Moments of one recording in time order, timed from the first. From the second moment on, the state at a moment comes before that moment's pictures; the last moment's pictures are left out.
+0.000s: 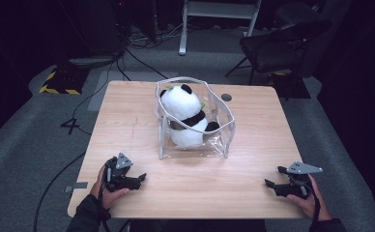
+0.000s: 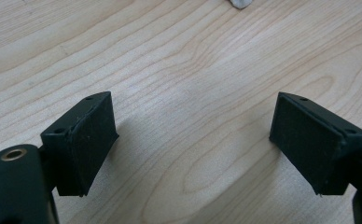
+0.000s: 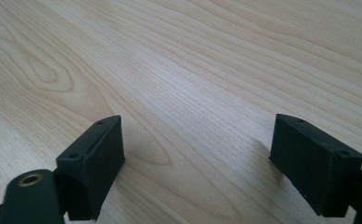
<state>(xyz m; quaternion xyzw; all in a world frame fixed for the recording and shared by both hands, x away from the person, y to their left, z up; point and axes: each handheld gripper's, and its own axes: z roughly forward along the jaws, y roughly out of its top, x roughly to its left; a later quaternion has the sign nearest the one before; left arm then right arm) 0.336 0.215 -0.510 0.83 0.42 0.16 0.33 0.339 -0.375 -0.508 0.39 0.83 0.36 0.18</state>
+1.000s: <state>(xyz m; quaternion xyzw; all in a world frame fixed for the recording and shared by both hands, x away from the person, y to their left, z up) 0.336 0.214 -0.510 0.83 0.42 0.16 0.33 0.341 -0.372 -0.508 0.41 0.82 0.36 0.19</state>
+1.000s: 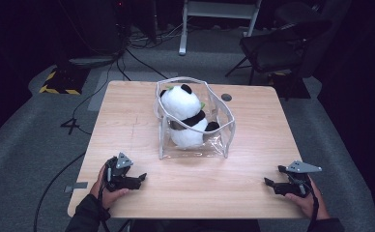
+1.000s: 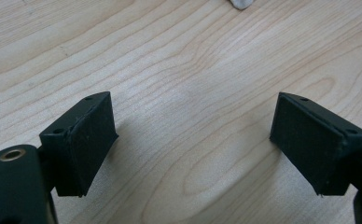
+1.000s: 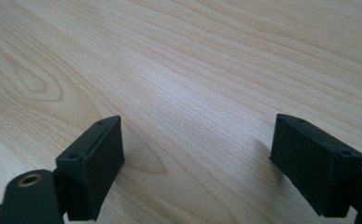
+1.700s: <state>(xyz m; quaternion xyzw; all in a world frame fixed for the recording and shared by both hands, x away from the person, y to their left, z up) 0.337 0.214 -0.510 0.83 0.42 0.16 0.33 0.341 -0.372 -0.508 0.41 0.82 0.36 0.19</state>
